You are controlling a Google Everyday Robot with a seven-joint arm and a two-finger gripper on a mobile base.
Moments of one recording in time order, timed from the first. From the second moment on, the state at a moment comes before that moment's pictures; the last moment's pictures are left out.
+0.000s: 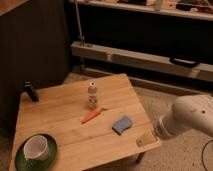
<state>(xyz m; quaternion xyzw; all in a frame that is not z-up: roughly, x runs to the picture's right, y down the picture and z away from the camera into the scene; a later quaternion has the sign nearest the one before) 0.196 0.225 0.596 -0.31 0.07 0.55 0.77</state>
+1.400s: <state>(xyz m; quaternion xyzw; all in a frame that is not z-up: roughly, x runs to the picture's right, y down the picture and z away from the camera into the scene) -0.118 0.197 0.577 -0.36 -0.03 0.32 0.88</state>
